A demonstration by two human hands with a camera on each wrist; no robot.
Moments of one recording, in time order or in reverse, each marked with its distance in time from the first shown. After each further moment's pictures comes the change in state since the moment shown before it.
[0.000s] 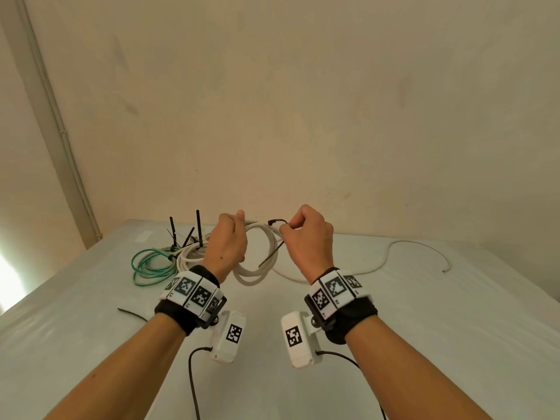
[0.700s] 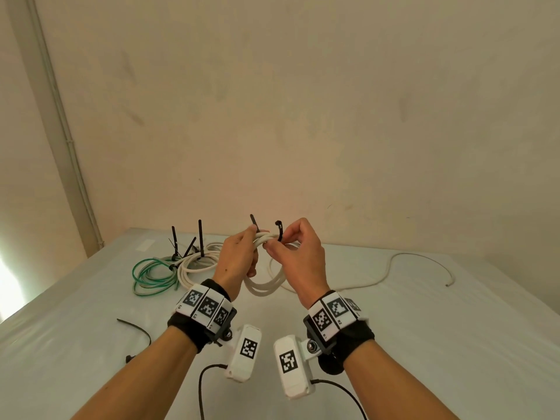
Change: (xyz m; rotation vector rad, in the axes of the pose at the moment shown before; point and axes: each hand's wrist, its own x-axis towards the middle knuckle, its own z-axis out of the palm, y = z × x) left_hand -0.009 0.007 0.014 -0.325 -0.050 -0.155; right_hand -0.017 0.000 0.009 0.391 -0.087 0.042
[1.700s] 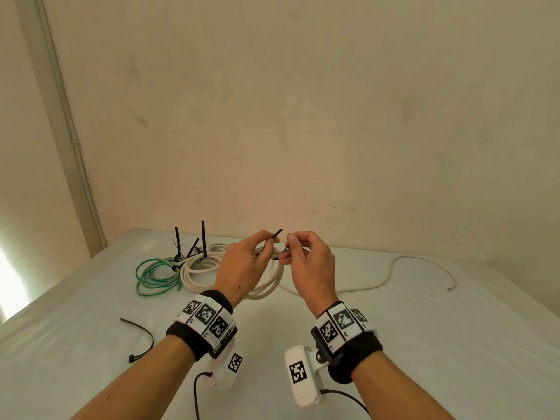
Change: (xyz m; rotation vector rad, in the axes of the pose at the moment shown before) left_hand 0.001 -0.016 -0.006 0.628 -0.007 0.495; right_hand -0.003 0.009 -0.007 -0.013 0.053 -0.071
